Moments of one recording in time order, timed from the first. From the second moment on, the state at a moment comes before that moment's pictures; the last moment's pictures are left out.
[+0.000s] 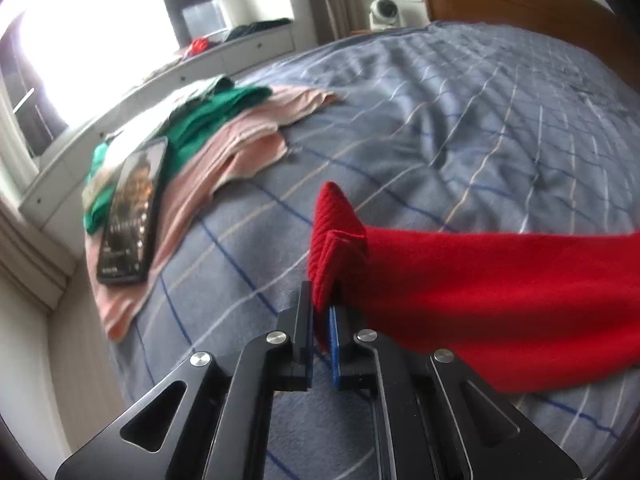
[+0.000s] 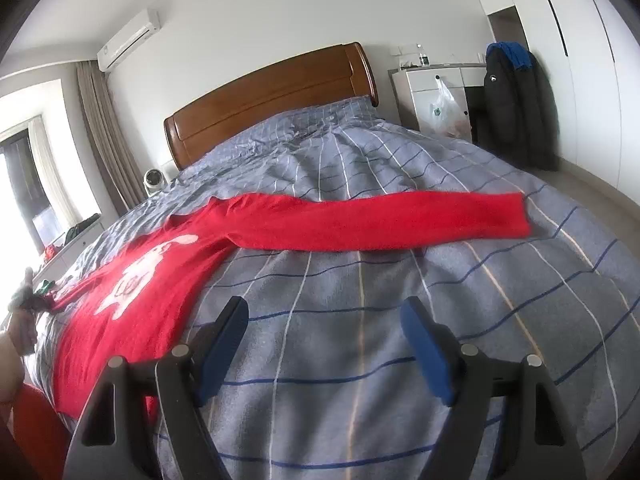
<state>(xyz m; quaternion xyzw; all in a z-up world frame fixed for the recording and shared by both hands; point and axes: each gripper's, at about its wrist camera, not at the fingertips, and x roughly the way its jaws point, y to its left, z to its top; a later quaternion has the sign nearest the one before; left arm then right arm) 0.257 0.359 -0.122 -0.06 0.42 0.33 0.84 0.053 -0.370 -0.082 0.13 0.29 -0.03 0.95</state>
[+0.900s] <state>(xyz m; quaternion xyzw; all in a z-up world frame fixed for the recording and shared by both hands) 0.050 0.144 -0.142 -0.08 0.49 -0.08 0.86 0.032 -0.245 -0.121 0.17 0.46 0.21 0.84</state>
